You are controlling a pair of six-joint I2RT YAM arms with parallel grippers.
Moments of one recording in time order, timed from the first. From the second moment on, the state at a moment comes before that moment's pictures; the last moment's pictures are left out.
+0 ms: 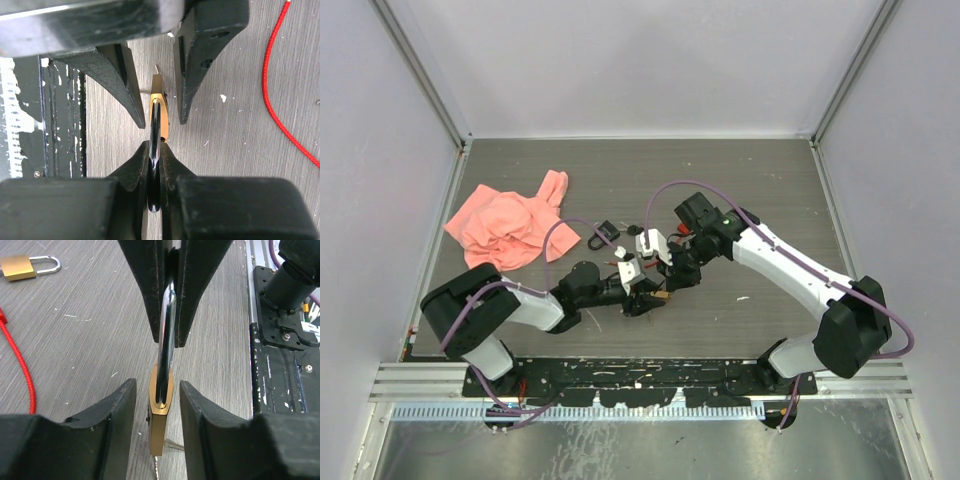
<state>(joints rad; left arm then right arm) -0.89 1.60 0.41 1.07 0.50 -0.05 0.65 1.41 1.15 -0.93 -0.63 -0.80</state>
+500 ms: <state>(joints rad) -0.87 1.68 0.42 1.10 0.57 -0.07 0.65 1.41 1.13 -0.91 -0.63 -0.80</state>
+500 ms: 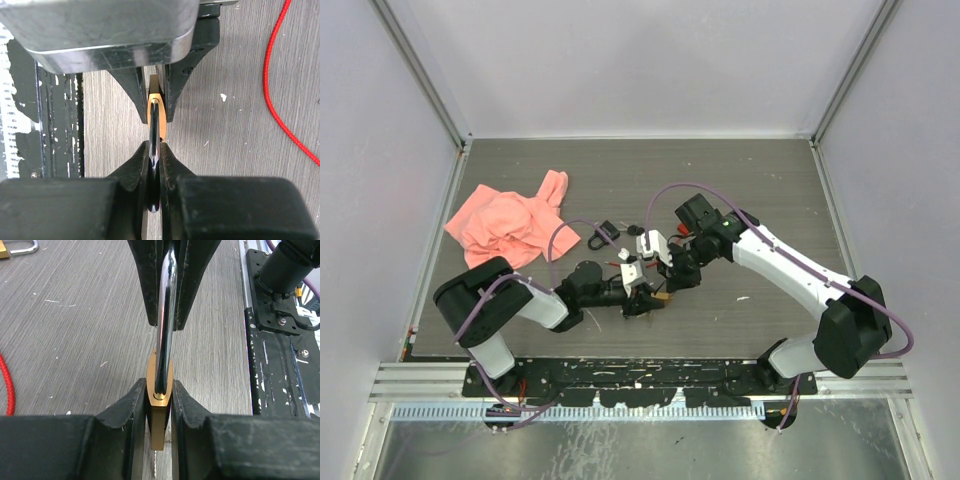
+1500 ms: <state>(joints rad) -0.85 1.66 0.53 0.66 0.61 0.17 0.37 1.34 0.92 -0.78 -0.92 -1.10</state>
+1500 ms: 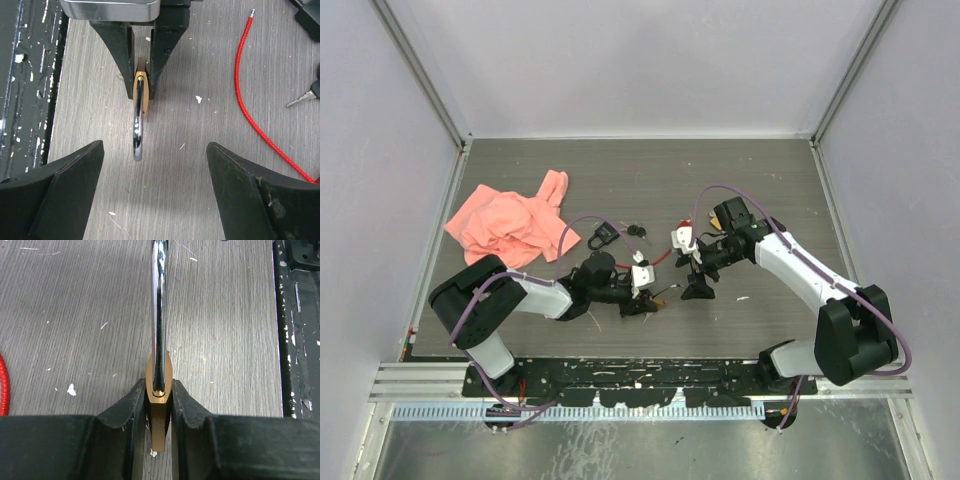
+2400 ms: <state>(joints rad) -0.85 1.66 0.50 0.73 0.59 0.18 0.42 1.46 0.96 -0.89 -0.92 -1.22</state>
